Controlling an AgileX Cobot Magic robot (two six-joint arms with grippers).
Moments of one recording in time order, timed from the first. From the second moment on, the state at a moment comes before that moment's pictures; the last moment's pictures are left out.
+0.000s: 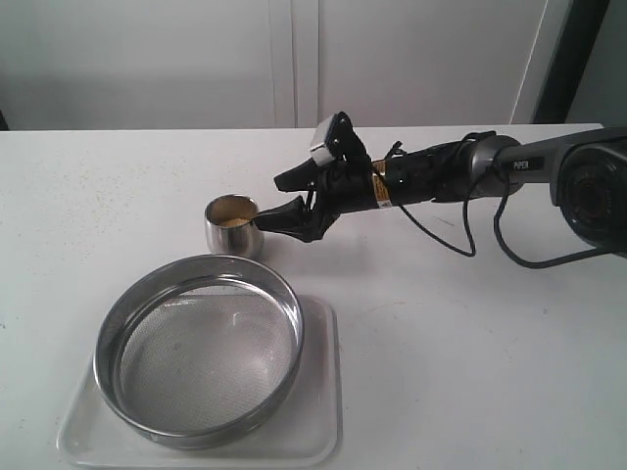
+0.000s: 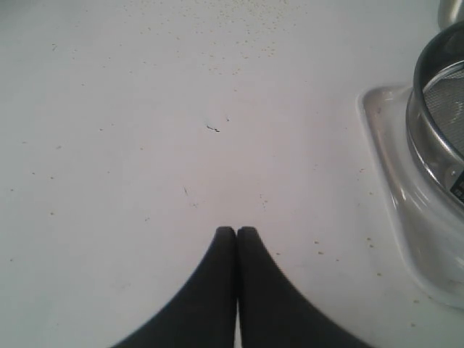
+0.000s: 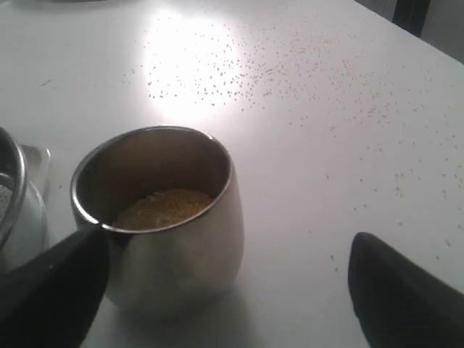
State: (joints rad) left arm 0.03 0.00 0.02 -0.07 0.51 0.13; right arm 0.27 2.45 -1.73 -1.55 -1.03 1.05
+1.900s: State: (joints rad) left arm 0.03 0.00 0.02 -0.07 0.51 0.13; right arm 0.40 2.54 -1.77 -1.42 -0.87 1.04
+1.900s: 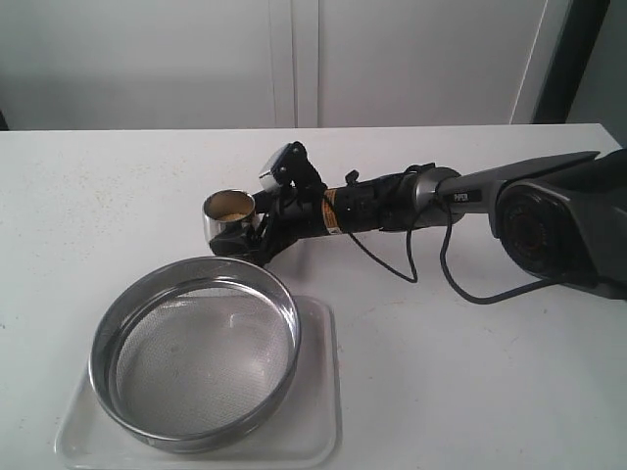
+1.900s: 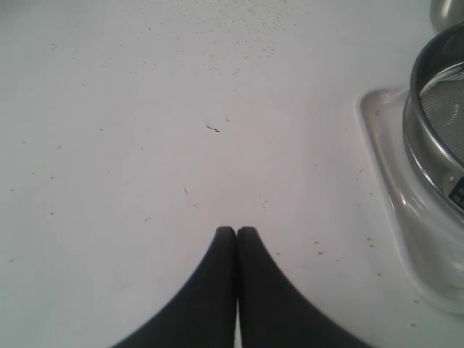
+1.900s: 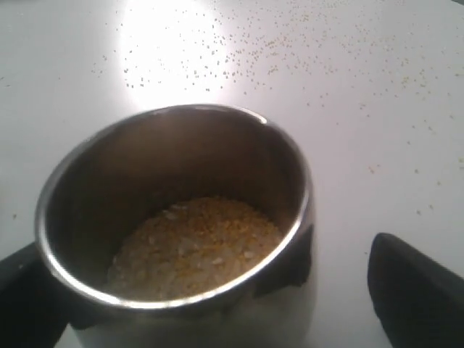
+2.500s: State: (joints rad) left arm 0.03 0.00 0.02 -0.07 0.51 0.13; right arm 0.40 2.54 -1.77 -1.42 -0.84 1.02
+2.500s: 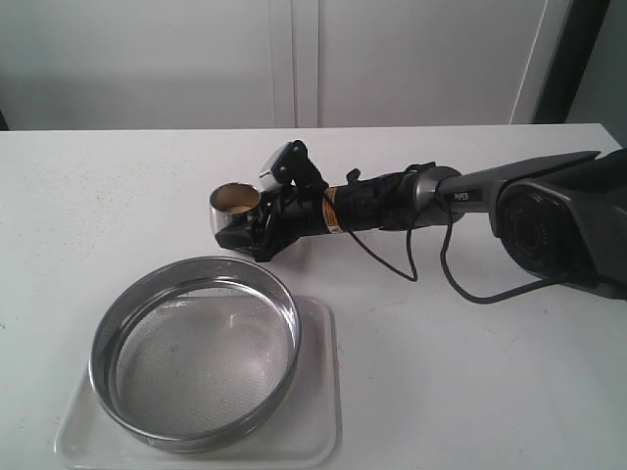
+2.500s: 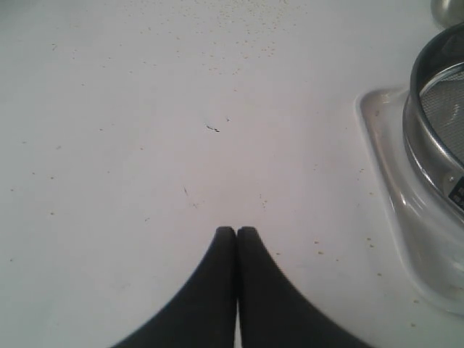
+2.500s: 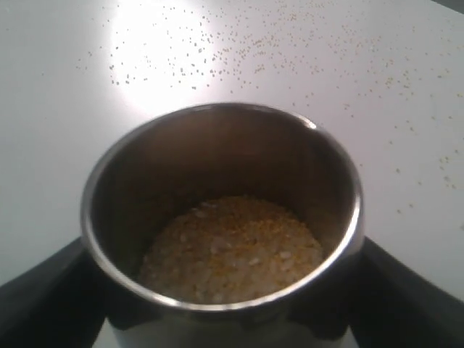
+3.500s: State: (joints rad) left arm 0.03 0.00 0.02 -0.07 0.51 0.13; right arm 0.40 2.47 -1.78 -1.42 -0.77 1.01
